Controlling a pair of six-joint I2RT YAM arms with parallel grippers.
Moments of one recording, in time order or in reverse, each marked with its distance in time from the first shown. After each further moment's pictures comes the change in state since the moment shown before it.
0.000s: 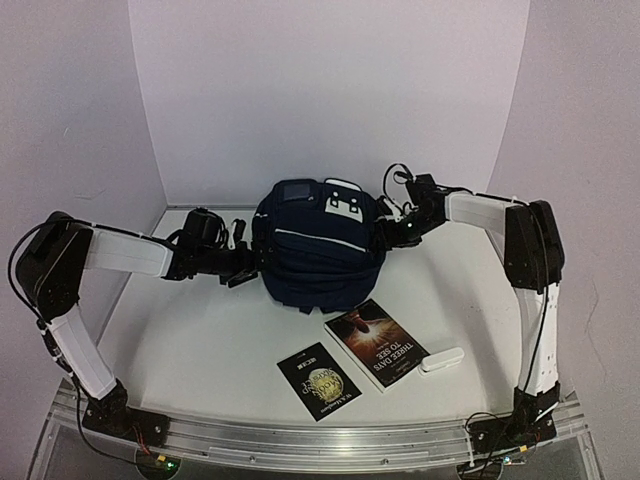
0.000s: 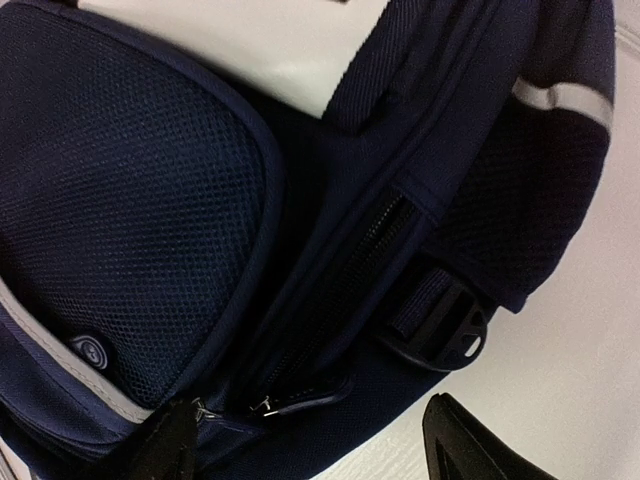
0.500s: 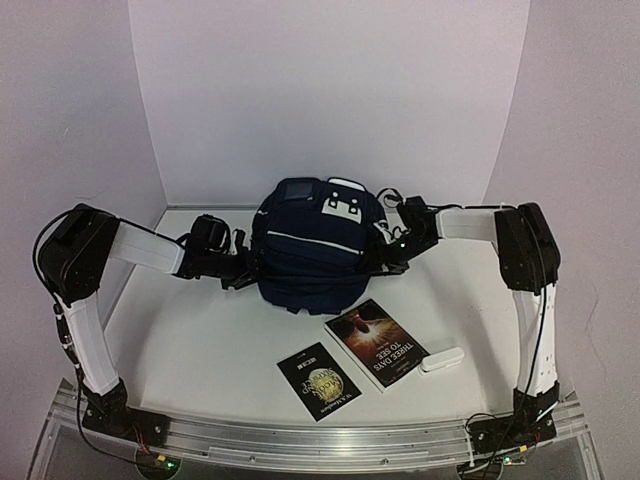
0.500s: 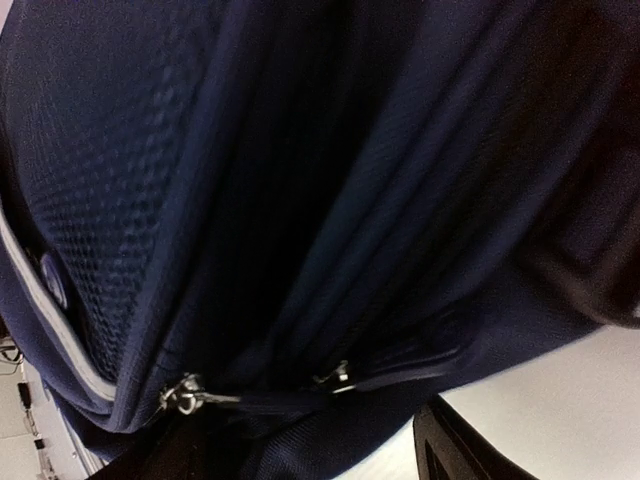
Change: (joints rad) left arm 0.045 0.168 0.066 0.010 0.008 -0.040; right arm 0.036 0.017 -0.146 0.044 -0.261 0.122
